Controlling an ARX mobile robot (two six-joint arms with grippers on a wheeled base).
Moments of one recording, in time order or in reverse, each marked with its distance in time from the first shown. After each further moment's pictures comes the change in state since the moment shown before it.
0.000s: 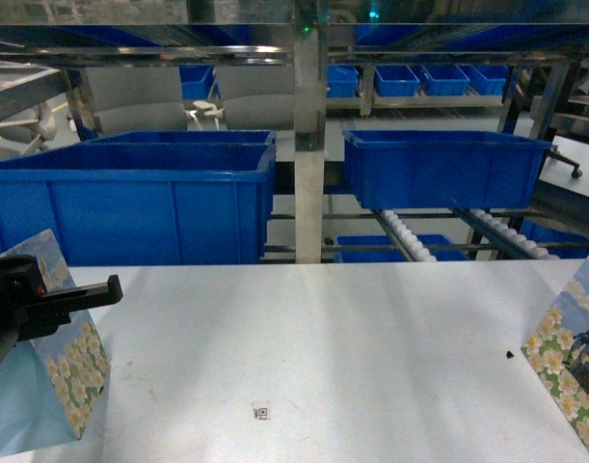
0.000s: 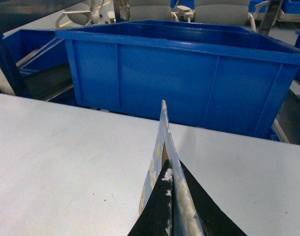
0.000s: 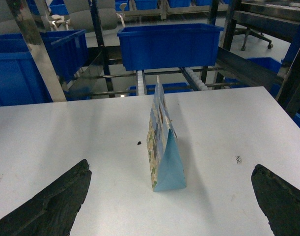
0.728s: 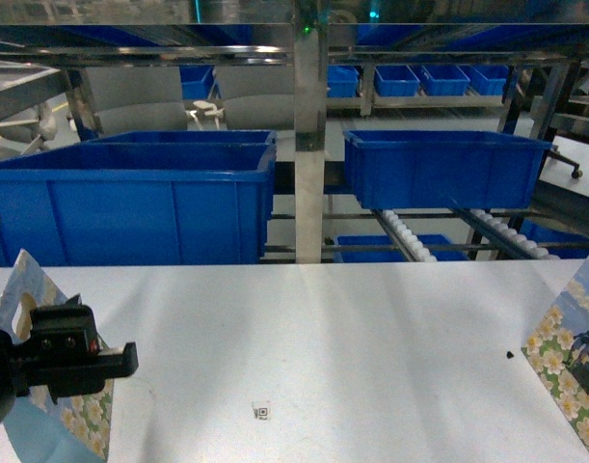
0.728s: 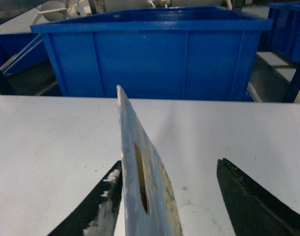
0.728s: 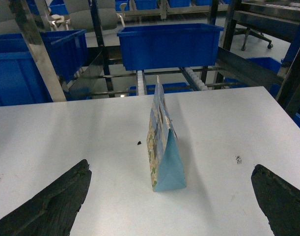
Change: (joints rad) left arm -0.108 -0.080 -0.130 0.003 -0.017 0.045; right arm 0.000 0.000 0.000 0.000 0.000 0.000
